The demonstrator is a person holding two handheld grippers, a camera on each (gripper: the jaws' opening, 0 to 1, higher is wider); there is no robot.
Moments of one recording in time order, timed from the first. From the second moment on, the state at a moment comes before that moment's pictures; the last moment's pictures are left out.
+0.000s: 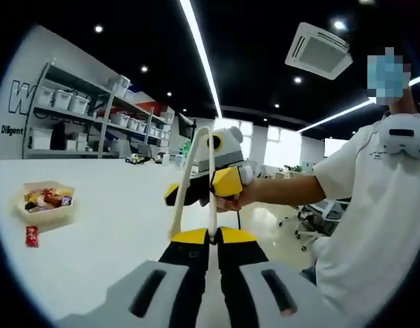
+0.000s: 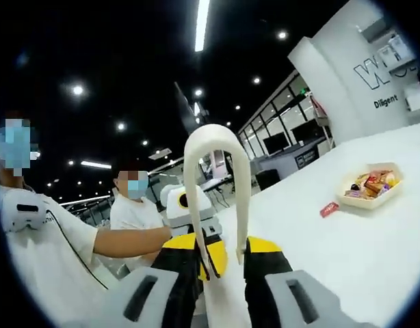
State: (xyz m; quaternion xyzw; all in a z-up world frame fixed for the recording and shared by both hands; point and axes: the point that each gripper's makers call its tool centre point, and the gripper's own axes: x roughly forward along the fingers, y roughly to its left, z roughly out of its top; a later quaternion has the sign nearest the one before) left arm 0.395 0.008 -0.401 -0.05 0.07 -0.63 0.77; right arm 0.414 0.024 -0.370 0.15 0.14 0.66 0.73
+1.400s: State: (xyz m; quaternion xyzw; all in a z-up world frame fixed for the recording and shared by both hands) left arm 0.444 0.089 -0.447 -0.01 0.07 -0.46 0.88; right arm 0.501 0.072 -0.392 0.12 0.17 0.57 0.80
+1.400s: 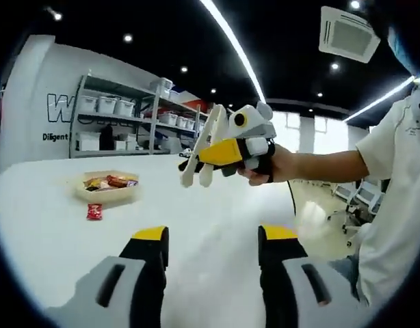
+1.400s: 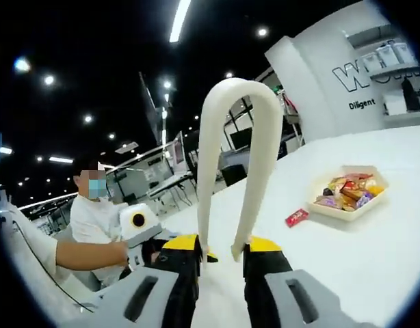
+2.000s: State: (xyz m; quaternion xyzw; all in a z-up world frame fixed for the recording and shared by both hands) left arm 0.471 0.134 -0.450 0.01 0.03 -0.38 0.93; right arm 0.589 0.122 -0.419 0.07 0.20 0.46 0.86
